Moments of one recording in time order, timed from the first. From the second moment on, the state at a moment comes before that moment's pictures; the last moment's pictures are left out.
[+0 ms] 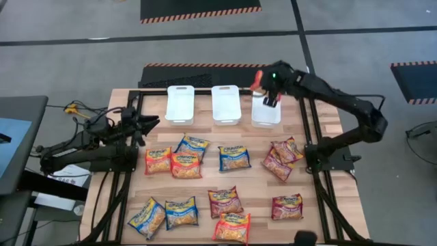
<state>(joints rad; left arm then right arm) 0.25 0.15 0.41 -0.24 -0.24 -0.36 -0.66 1.36 1.26 -0.72 0.37 -0.55</state>
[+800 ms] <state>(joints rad) 0.25 0.15 0.41 -0.23 -0.38 -0.37 -0.77 1.60 1.25 -0.70 0.29 -0.84</state>
